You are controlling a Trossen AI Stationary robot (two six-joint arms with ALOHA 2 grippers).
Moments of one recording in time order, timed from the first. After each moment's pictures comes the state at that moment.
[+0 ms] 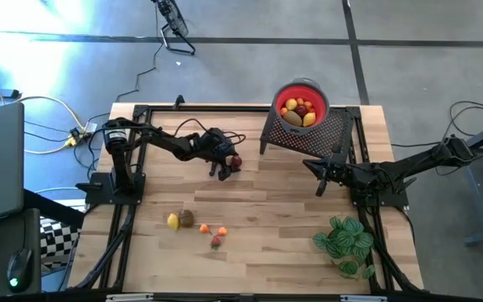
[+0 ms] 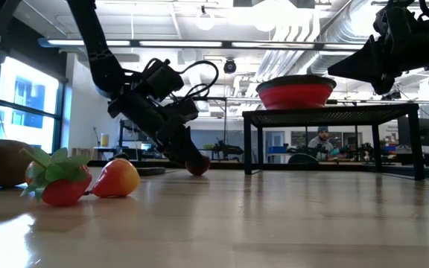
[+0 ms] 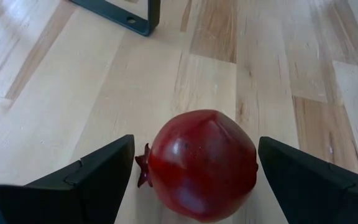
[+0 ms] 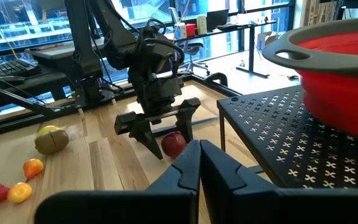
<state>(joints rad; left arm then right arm) 0.37 1.84 0.77 0.43 0.27 0.04 0.25 0.56 0.14 0.30 0.68 0.24</state>
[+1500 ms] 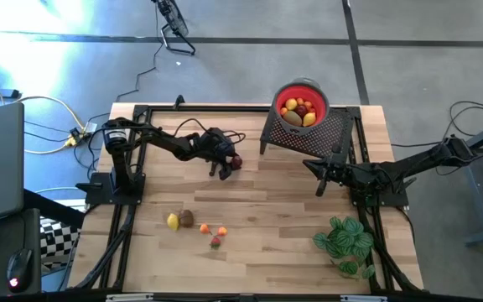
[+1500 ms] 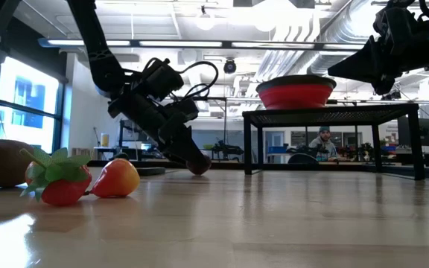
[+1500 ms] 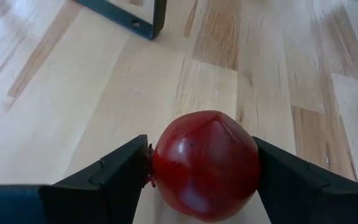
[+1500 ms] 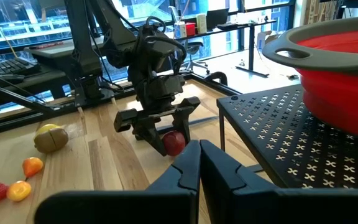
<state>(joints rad) 0.37 1.84 0.77 0.44 0.27 -0.01 0.25 0.56 0.14 0.29 0.68 0.24</state>
